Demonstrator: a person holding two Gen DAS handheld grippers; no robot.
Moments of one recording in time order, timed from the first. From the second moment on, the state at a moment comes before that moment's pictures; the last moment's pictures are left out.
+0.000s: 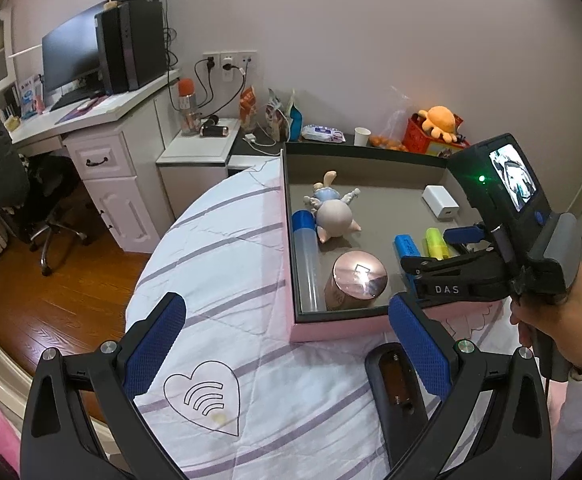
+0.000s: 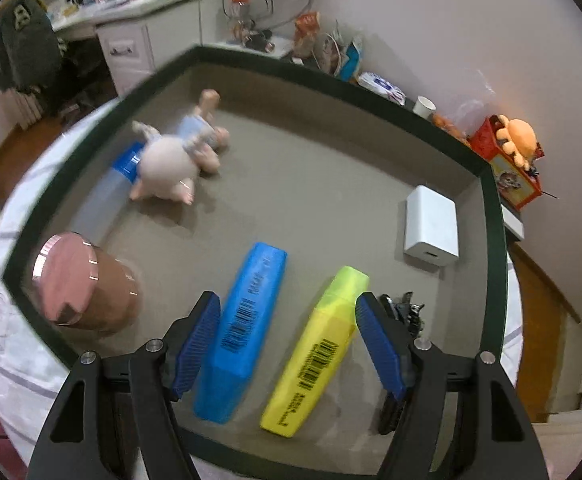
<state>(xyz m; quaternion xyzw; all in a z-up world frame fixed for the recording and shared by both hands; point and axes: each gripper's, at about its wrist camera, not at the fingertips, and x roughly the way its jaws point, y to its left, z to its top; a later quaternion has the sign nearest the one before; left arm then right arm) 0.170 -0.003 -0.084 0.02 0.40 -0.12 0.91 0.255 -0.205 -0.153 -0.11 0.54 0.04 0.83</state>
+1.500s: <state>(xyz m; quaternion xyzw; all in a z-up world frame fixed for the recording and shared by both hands) 0.058 -0.025 -0.094 0.05 0.41 -0.06 0.91 0.057 -0.244 -0.138 0.07 0.46 0.14 0.87</state>
